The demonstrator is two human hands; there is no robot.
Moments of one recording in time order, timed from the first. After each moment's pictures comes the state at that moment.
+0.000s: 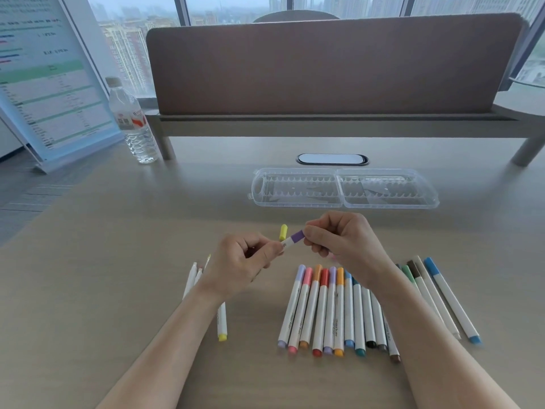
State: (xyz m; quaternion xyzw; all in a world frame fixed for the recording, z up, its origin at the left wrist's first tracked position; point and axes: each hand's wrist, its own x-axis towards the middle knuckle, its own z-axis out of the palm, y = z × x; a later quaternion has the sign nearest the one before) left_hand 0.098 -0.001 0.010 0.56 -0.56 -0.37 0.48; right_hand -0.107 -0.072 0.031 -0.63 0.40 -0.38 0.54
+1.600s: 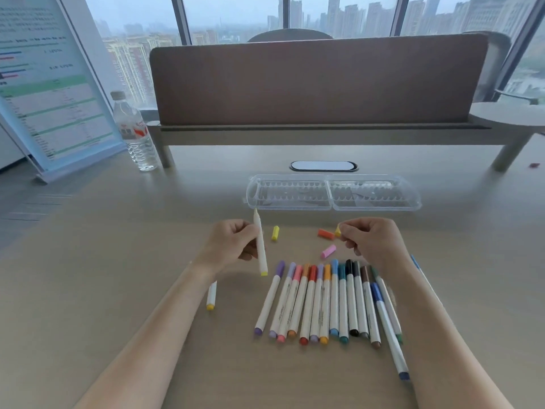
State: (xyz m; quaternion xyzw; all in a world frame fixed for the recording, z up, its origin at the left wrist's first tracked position) left_hand 0.097 -0.018 0.028 0.66 -0.45 -0.40 0.45; right_hand -0.163 -0.090 0.017 -0.60 0.57 -0.39 0.41
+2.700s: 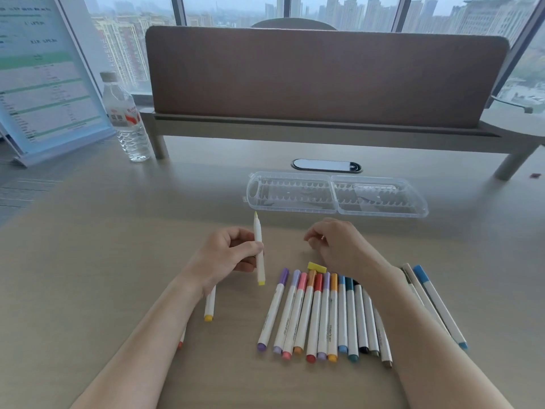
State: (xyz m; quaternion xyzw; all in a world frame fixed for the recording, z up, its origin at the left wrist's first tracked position) left_hand 0.118 -0.019 0.009 0.60 -0.43 -0.48 0.47; right_hand -0.109 -0.108 0.016 -0.84 0.48 -0.15 0.20
